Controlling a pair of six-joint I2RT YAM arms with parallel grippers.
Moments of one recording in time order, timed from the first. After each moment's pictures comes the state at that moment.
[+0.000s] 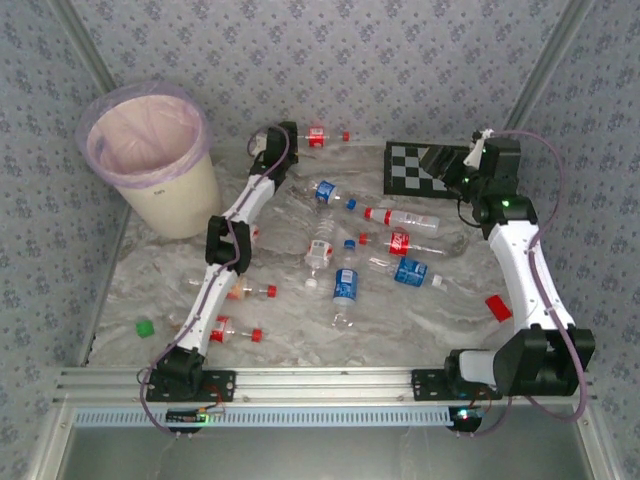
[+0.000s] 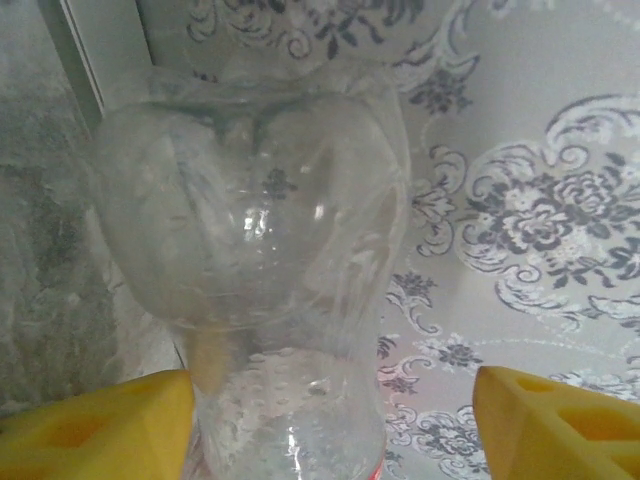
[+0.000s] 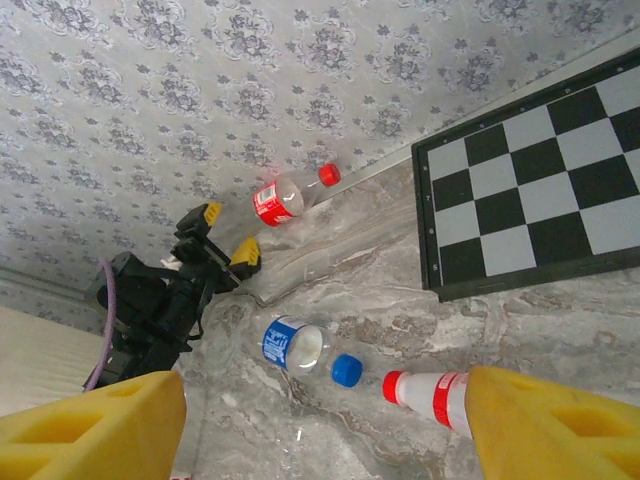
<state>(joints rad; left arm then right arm) -0.33 3.04 2.83 -0.08 -0.11 -1.69 -0.01 1.27 1.23 -0.40 -0.31 0.56</state>
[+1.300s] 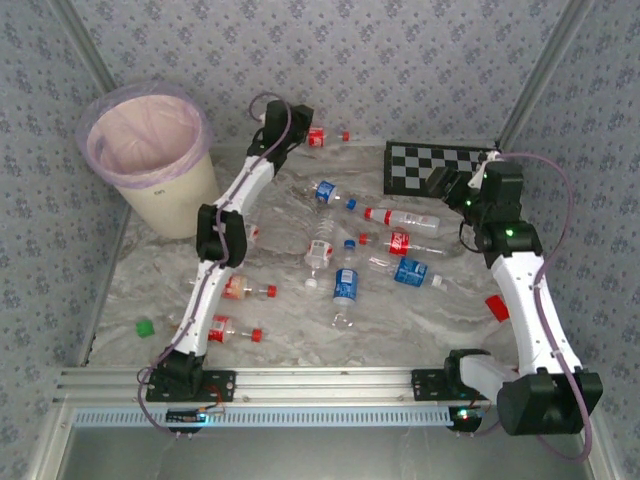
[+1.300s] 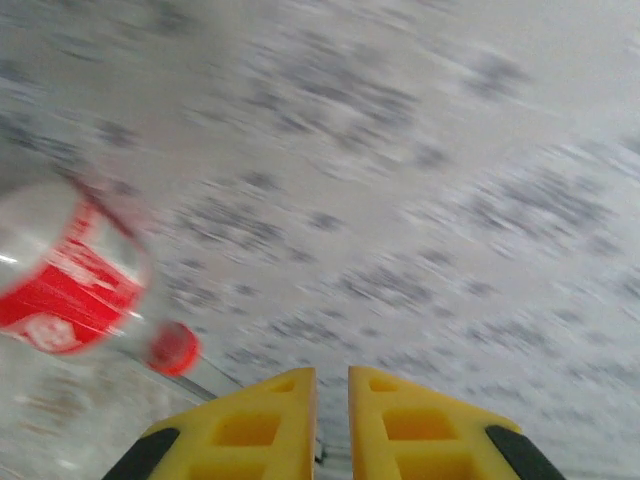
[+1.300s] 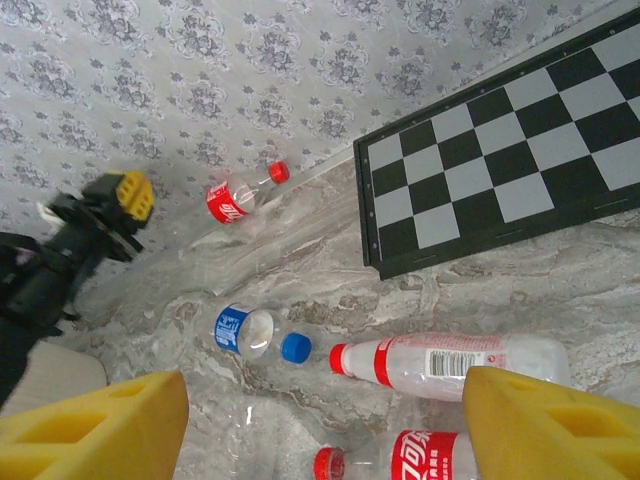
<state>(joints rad) -0.37 2.70 2.60 -0.07 0.11 -1.39 0.02 1.09 1.09 -0.46 -0.17 0.54</state>
